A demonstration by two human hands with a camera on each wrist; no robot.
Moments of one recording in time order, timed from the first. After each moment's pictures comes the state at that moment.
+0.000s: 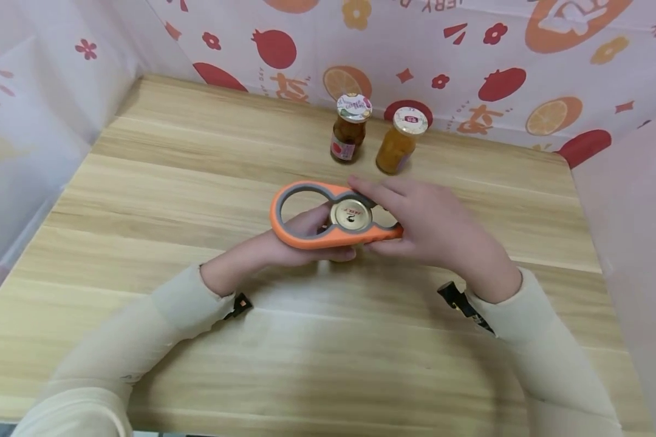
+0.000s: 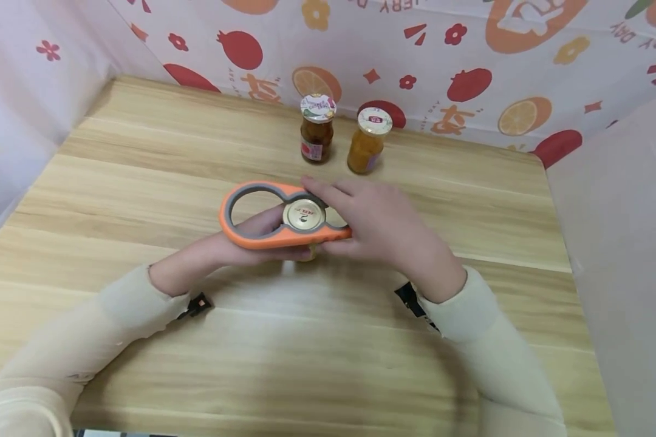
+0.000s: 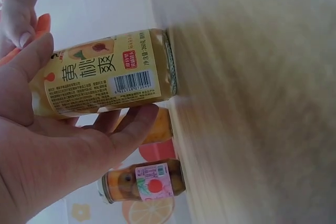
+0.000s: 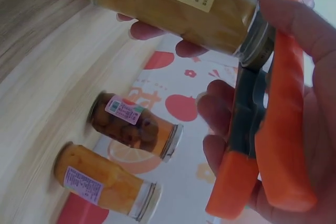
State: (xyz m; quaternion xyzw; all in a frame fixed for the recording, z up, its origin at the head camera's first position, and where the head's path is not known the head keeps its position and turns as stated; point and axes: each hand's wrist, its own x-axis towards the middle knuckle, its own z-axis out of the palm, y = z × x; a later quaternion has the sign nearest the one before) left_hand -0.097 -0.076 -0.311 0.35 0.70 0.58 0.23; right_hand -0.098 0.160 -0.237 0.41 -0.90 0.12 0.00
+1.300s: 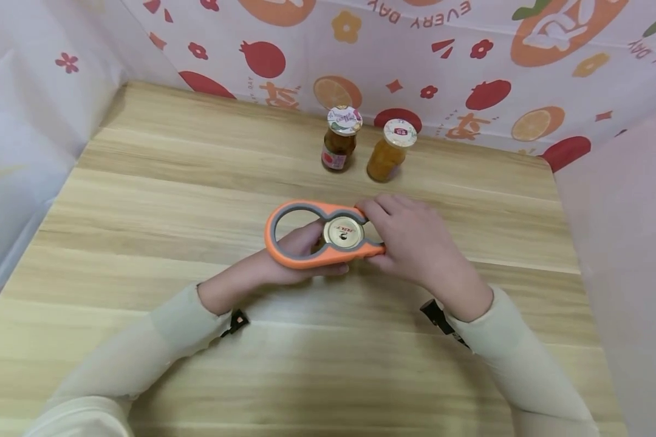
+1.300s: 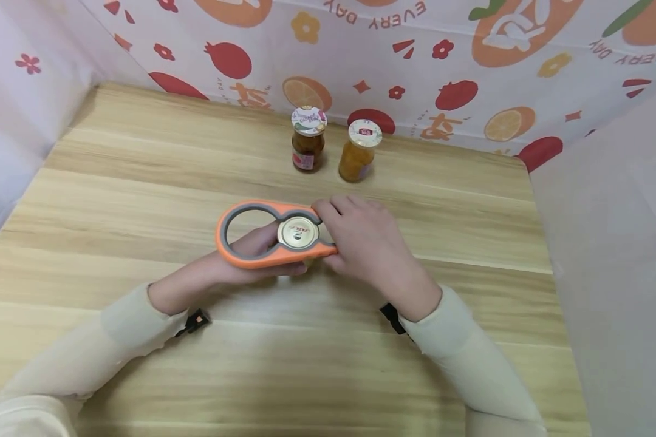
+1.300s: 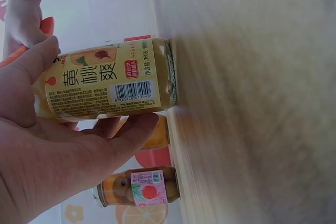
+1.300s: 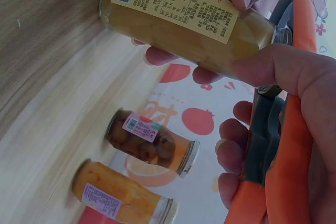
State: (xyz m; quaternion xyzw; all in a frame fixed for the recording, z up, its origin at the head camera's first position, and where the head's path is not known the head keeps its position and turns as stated) left_hand -0.096 -0.075 -0.318 0.31 0.74 0.55 0.22; right_hand -0.093 0.148 -0.246 0.32 -0.95 0.05 0.01
